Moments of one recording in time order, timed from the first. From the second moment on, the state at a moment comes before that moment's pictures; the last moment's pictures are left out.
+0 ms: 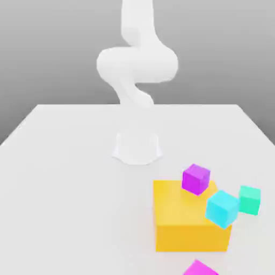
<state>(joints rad) -0.05 -0.71 0.06 -2.29 -0.04 2.31 0.89</state>
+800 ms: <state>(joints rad) -0.22 0.15 0.36 -2.24 -0.43 2.45 1.77</state>
